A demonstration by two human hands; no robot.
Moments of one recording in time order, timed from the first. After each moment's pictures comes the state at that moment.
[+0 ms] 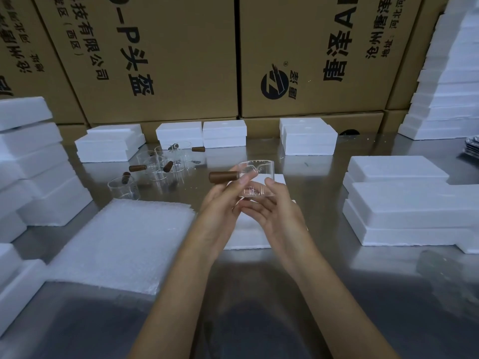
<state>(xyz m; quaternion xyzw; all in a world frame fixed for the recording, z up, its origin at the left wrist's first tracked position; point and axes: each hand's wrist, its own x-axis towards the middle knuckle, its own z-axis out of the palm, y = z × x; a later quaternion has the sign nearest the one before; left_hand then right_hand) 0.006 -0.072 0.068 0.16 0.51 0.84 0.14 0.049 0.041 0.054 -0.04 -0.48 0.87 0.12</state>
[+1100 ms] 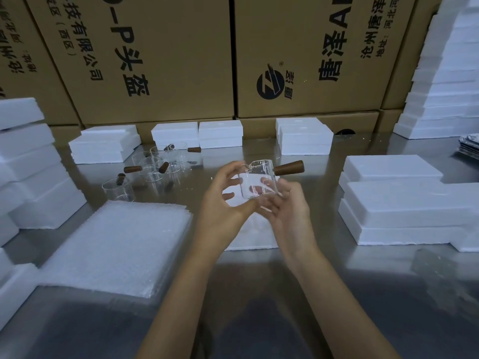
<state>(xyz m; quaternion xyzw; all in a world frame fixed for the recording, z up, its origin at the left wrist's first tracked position) 0.010 -0.065 0.061 0.23 0.73 0.64 -0.10 0.045 0.056 0.053 -0.08 -0.47 0.87 0.16</state>
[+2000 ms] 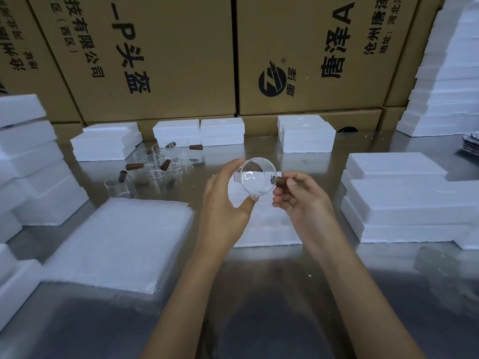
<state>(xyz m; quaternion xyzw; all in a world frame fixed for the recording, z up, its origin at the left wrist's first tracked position) -0.002 -0.066 0.043 0.23 0.80 0.51 -0.21 0.047 0.090 0.049 0.02 -0.52 0.83 0.22</state>
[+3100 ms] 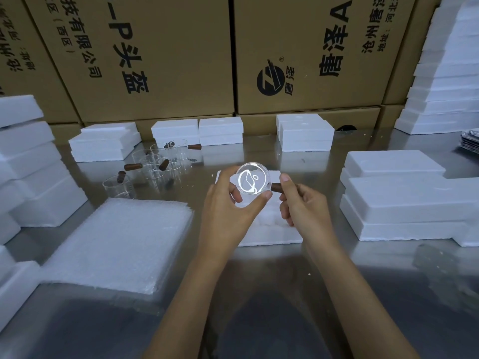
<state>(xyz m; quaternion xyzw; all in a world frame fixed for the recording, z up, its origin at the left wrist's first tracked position) 0.009 -0.057 0.044 0.18 0.81 0.53 -0.19 0.050 0.081 0.046 -0.17 -0.69 0.65 0.25</state>
